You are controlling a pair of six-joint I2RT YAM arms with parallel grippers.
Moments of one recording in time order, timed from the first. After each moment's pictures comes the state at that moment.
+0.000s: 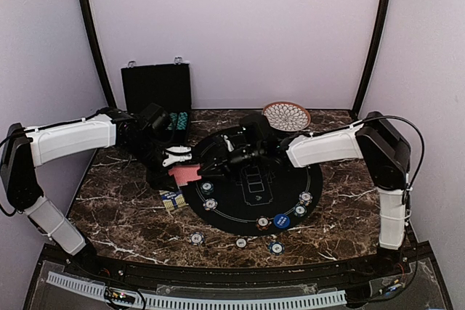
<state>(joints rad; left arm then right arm) -0.61 1.54 1.18 -0.87 0.20 0.74 0.89 2.04 1.37 0.22 -0.75 1.15</state>
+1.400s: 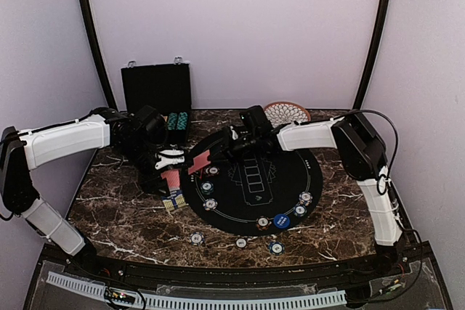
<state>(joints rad) -0.58 1.50 1.15 -0.96 0.20 0.71 0.75 2.29 1.68 -0.01 -0.73 1.02</state>
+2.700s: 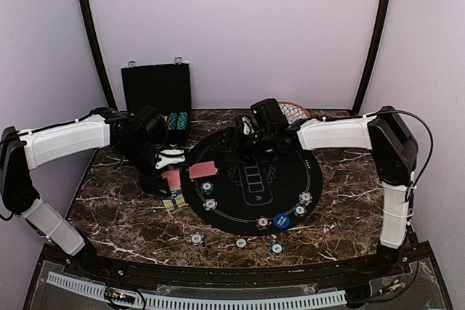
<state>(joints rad) -0.58 1.50 1.16 -0.96 0.23 0.70 0.78 2.02 1.45 -0.06 -0.50 0.91</state>
